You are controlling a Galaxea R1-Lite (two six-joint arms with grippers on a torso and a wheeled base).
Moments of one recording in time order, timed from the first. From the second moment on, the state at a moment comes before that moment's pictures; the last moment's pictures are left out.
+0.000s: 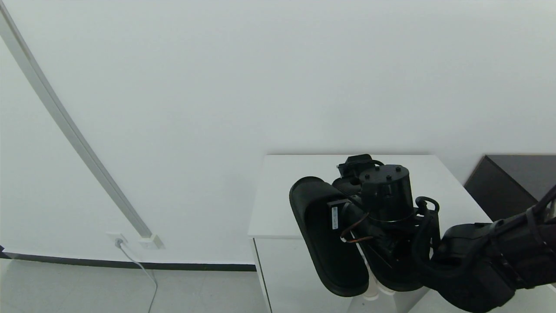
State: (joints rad) left arm 0.00 0.00 0.00 0.00 -0.03 0.01; right arm 0.83 1.89 -0.93 -0.67 -0.52 0.18
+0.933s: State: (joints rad) left arm 0.00 0.00 0.00 0.00 -0.03 0.01; right arm 0.83 1.89 -0.92 -0.68 -0.52 0.18
